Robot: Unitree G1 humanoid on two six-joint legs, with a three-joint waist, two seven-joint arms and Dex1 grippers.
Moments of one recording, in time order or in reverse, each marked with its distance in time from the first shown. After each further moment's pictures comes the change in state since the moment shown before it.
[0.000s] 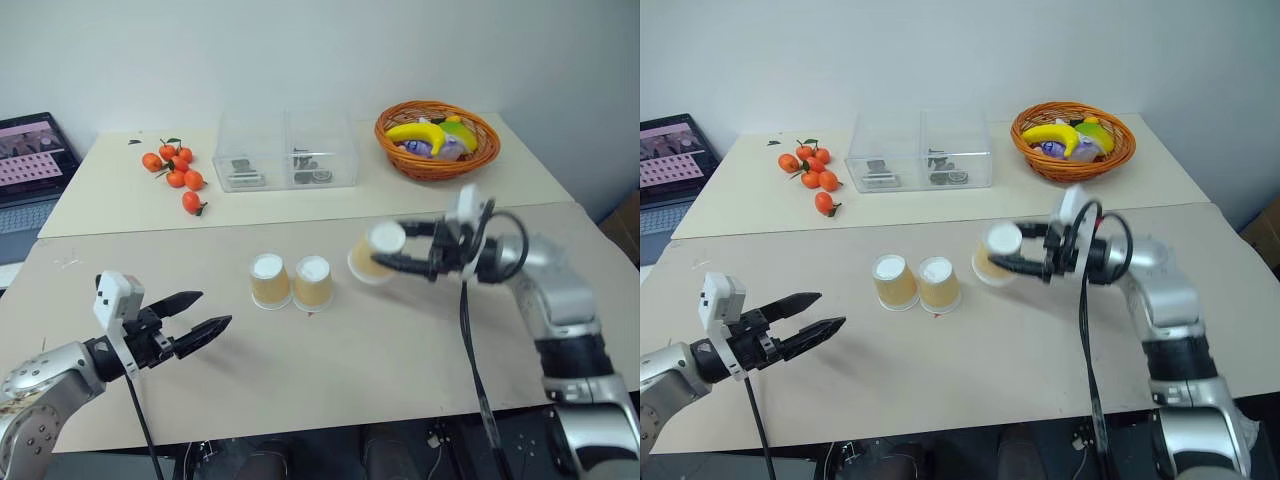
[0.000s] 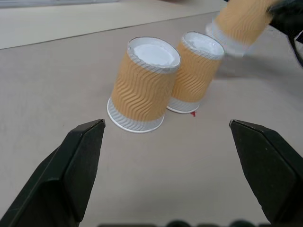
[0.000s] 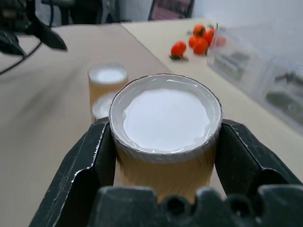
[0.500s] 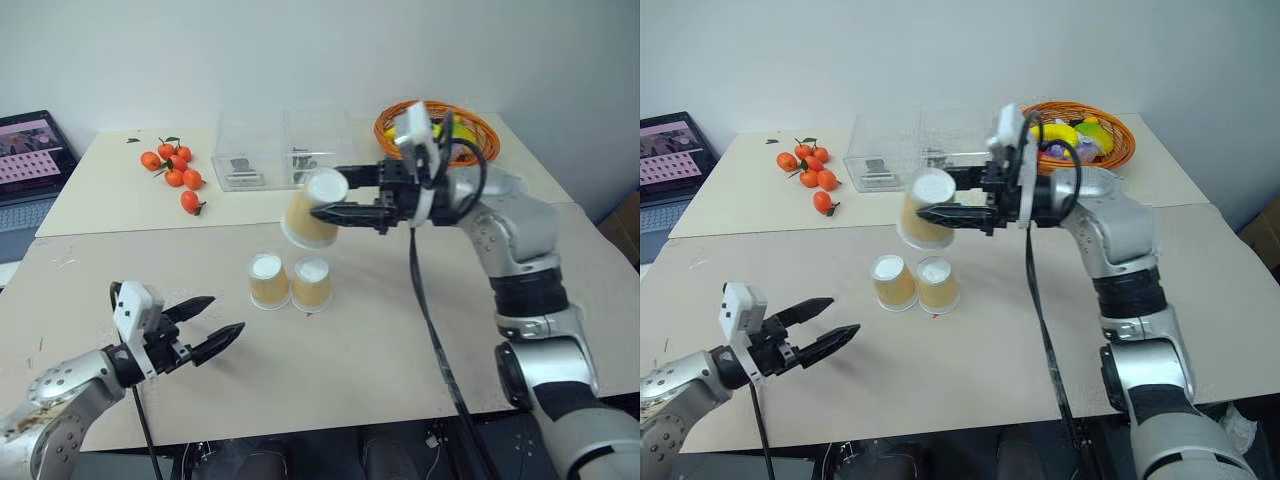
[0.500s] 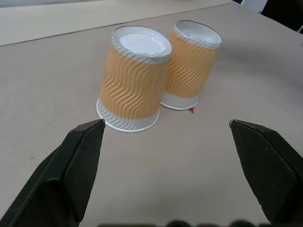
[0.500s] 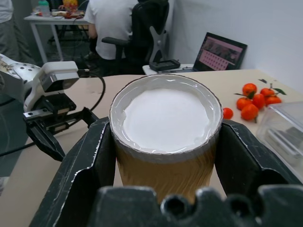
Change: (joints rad) left arm 0.005 -0.049 -0.108 -0.022 0.112 -0.095 0.002; right arm -0.285 0.231 0.120 0.103 0.035 0.209 0.004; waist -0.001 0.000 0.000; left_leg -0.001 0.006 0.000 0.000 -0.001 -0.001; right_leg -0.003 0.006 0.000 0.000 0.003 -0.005
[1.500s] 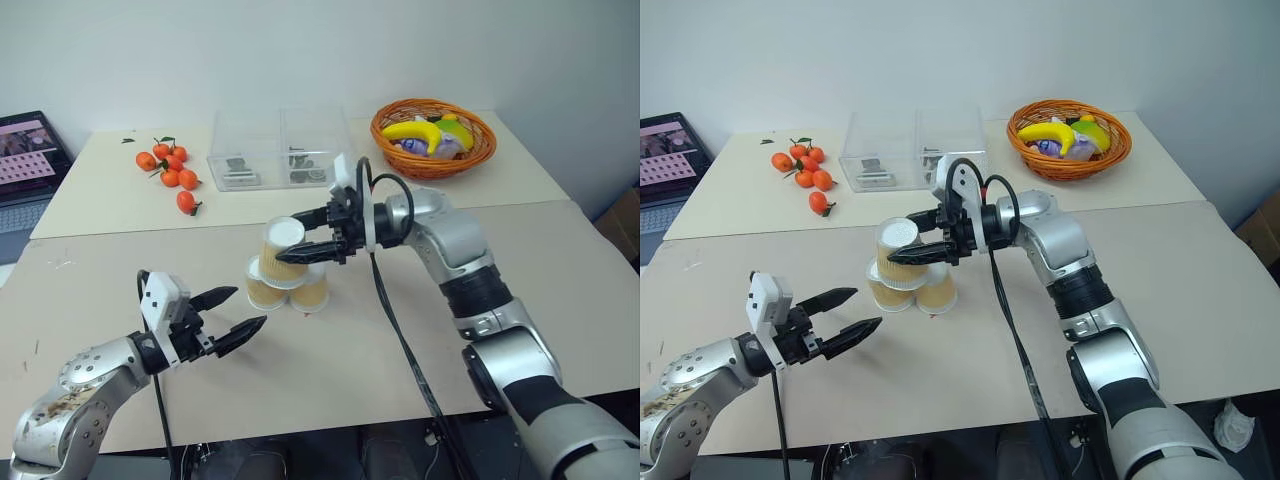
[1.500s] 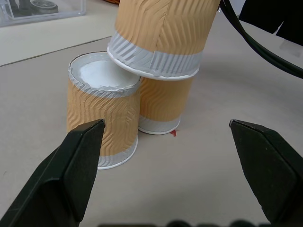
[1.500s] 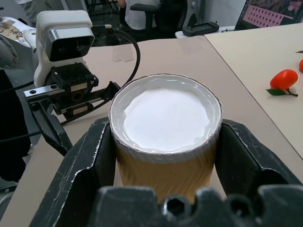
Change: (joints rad) left arm -0.083 -0.027 -0.080 -0.007 0.015 -0.005 0.032; right arm 0.002 0.112 0.133 0.167 -0.127 -0.061 0.079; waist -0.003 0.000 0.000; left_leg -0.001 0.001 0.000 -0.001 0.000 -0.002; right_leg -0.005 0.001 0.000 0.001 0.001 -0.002
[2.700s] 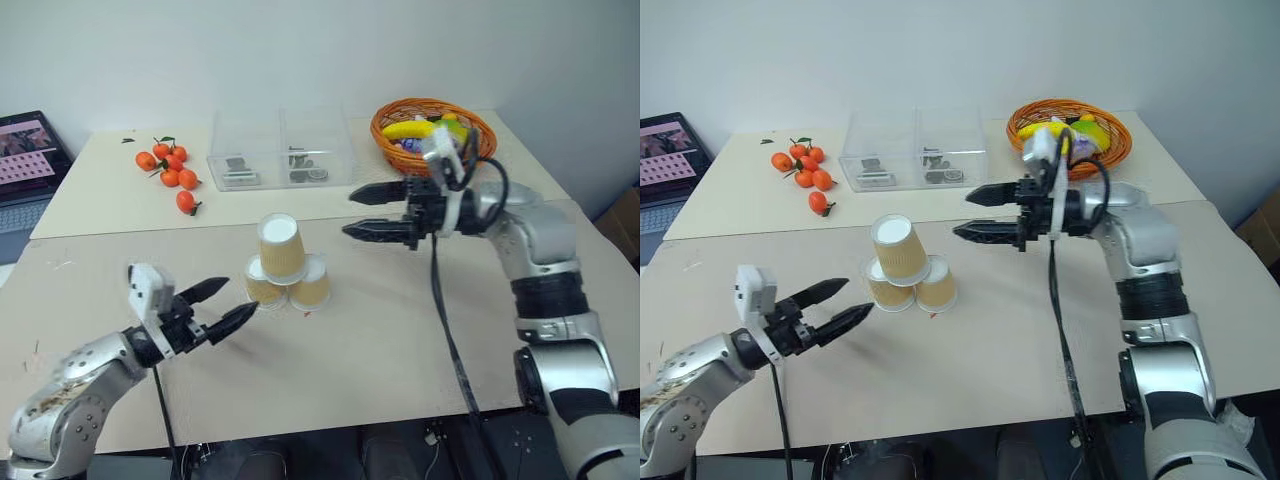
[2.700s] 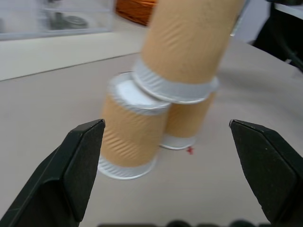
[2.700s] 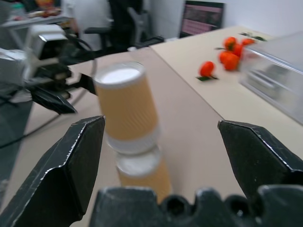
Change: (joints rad) left arm 0.019 -0.034 0.143 0.054 -0.079 0.018 0.087; right arm 0.188 -0.279 -0.283 -0.124 0.098 0.074 -0.024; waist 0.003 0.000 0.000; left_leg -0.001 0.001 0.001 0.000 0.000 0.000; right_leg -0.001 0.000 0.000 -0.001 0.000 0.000
